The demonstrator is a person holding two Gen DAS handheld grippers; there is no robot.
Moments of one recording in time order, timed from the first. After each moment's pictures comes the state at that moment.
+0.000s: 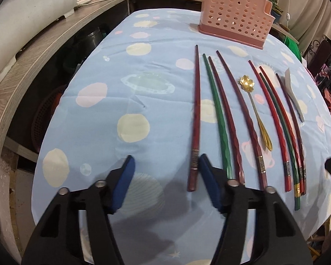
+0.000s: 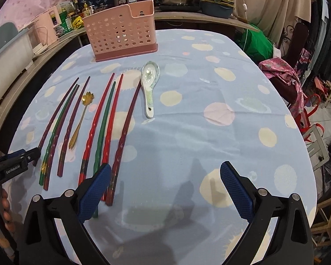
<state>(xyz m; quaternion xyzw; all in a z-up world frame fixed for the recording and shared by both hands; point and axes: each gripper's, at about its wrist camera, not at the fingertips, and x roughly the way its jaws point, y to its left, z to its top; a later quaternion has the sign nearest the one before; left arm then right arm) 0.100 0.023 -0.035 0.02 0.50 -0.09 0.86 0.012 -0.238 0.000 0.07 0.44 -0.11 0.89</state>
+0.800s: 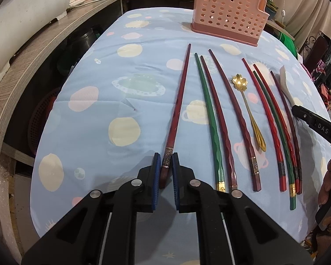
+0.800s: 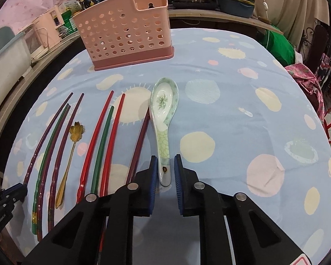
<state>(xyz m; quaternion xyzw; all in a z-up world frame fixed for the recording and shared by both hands) 0.104 0.017 -0.033 0.03 0.51 -0.11 0.85 0.100 -0.246 -0.031 0.07 0.45 -0.07 0.89</state>
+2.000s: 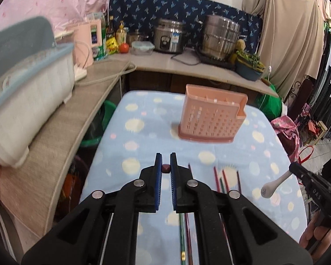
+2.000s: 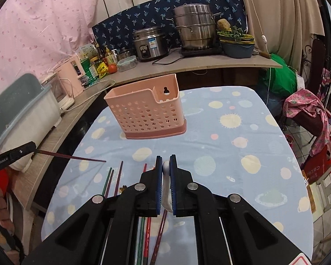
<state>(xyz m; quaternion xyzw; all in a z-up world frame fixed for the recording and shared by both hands) 0.163 0.015 0.151 -0.01 0.36 -0.13 0.92 0.092 -0.269 0.109 0.13 0.33 -0.02 0.93</state>
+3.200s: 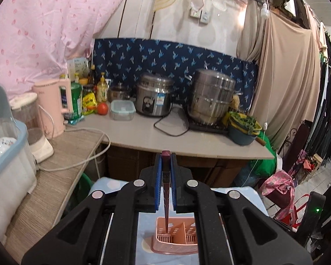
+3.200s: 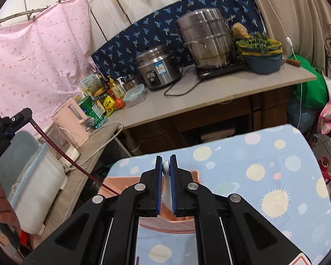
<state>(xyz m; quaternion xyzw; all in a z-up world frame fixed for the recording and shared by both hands) 0.340 -0.065 0.240 -0.06 0.23 -0.16 0.96 0.296 -0.318 0.127 0.21 0.30 0.02 0.93</state>
